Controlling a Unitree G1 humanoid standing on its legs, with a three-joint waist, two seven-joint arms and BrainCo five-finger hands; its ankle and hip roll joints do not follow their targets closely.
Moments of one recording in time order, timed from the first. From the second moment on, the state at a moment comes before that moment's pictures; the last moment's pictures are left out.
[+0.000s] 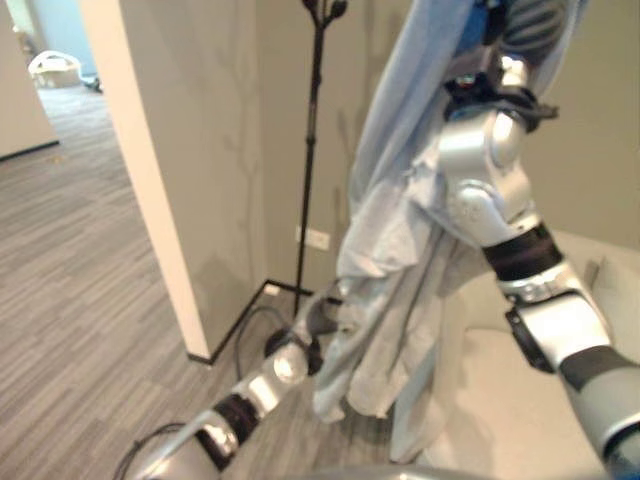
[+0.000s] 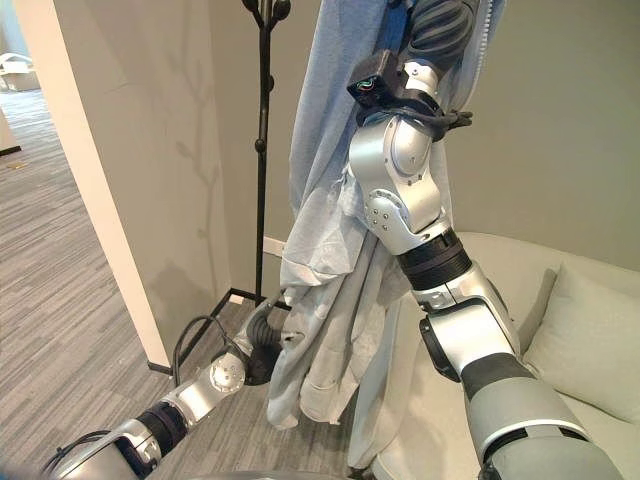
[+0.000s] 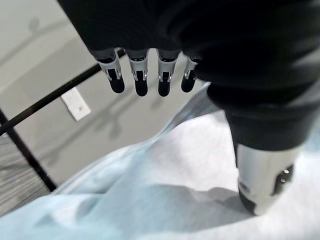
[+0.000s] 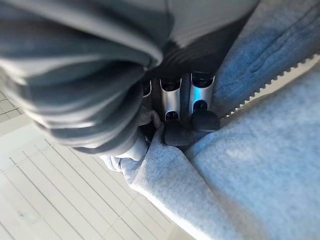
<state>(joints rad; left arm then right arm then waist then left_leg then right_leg) -0.29 0.31 -0.75 0.64 0.06 -0.16 0.33 -1.10 -0.35 0.34 0.17 0.79 -0.41 -0.78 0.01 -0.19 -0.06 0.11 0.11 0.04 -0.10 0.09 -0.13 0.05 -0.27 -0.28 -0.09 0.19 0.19</state>
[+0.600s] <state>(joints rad) -0.33 0.16 -0.90 0.60 -0.26 -0.16 0.22 -1.09 -0.23 0.38 0.15 0.78 -0.40 -0.78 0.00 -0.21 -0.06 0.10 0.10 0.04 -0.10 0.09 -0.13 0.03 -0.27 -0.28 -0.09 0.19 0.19</state>
